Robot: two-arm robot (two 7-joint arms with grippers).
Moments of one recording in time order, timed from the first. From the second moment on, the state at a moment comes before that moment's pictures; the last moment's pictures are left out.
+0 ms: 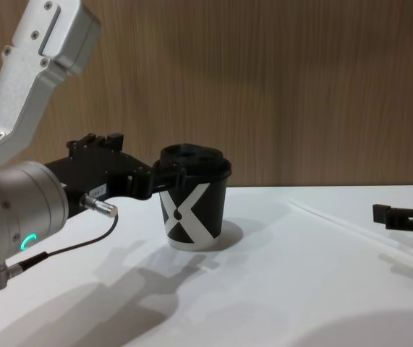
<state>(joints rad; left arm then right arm) -0.24 0.38 0.45 -1.63 -0.20 0.01 -0.01 0.24 0.45 -0.23 -1.44 0.37 0.16 0.40</state>
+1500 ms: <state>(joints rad) -0.24 0.38 0.45 -1.63 -0.20 0.01 -0.01 0.29 0.46 -0.30 -1.35 0.37 0.15 0.42</state>
